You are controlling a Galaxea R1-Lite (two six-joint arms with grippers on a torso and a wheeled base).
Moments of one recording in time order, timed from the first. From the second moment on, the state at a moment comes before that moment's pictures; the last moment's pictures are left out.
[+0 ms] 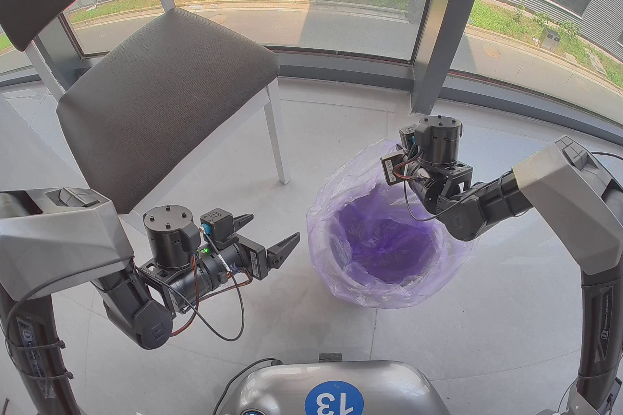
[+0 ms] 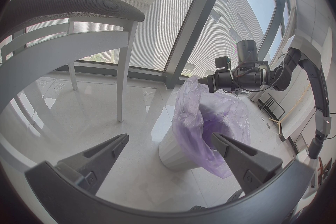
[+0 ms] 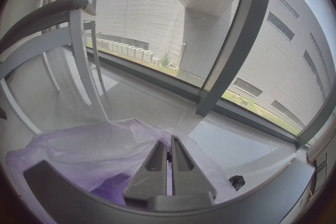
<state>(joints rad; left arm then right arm) -0.44 2.14 -0.59 -1.39 -0.21 -0.04 0.45 2.34 -1.47 -0.75 -0.41 -0.23</state>
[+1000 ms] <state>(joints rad) -0.44 2.15 -0.60 -1.40 -0.21 -0.03 0.47 2.43 -1.62 -0.74 -0.44 -0.18</state>
